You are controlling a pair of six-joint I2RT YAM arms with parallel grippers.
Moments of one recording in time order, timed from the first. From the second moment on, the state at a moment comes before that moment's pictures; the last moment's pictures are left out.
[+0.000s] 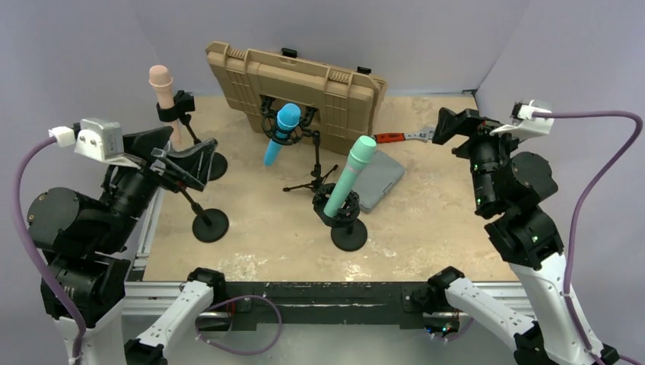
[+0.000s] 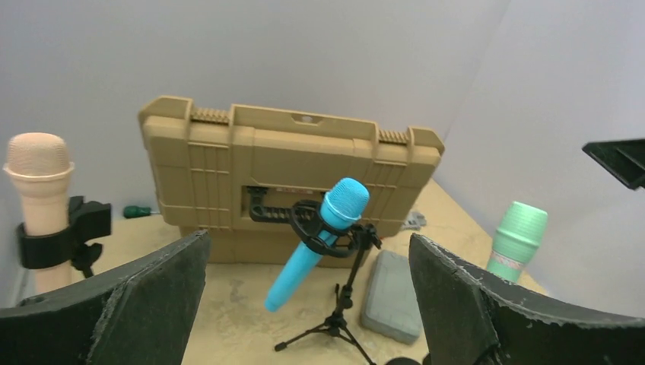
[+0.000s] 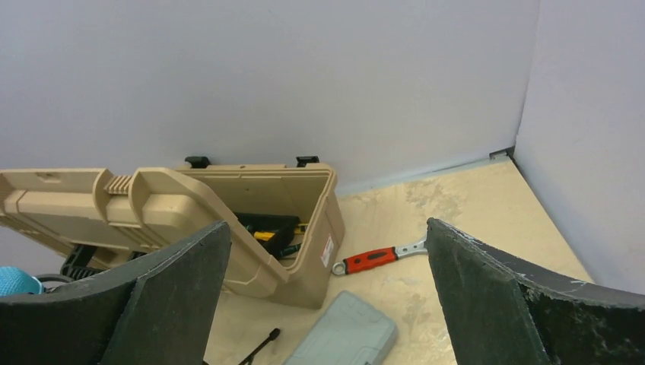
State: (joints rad) left arm -0.22 0.72 1.64 -0.72 0.13 -0.22; right arm 0.50 0.80 1.32 -0.38 0.57 0.19
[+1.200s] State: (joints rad) left arm -0.46 0.80 1.19 -0.50 0.64 -0.56; right arm 0.50 0.77 0.95 -0.16 -0.54 0.49
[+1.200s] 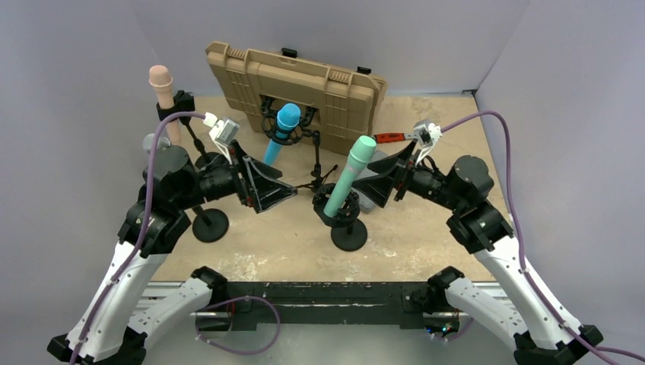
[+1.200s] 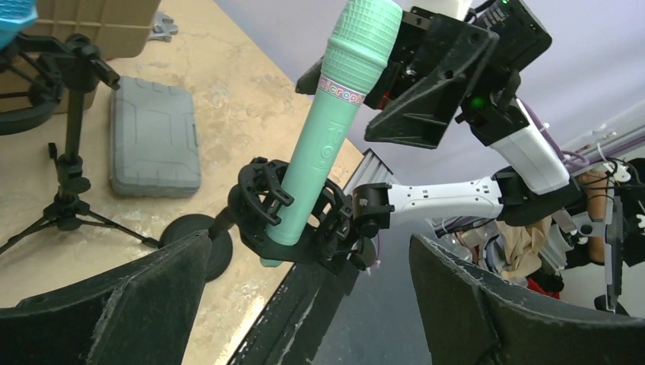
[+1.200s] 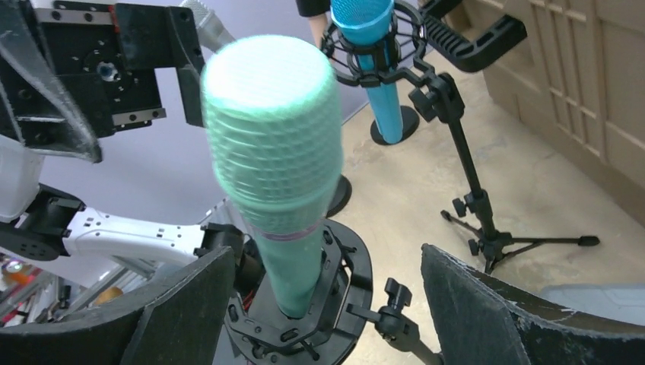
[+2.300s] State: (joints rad) left arm -0.69 0.84 1.17 -0.50 0.45 -0.56; right arm 0.64 0.85 0.92 0.04 -0.45 0.54
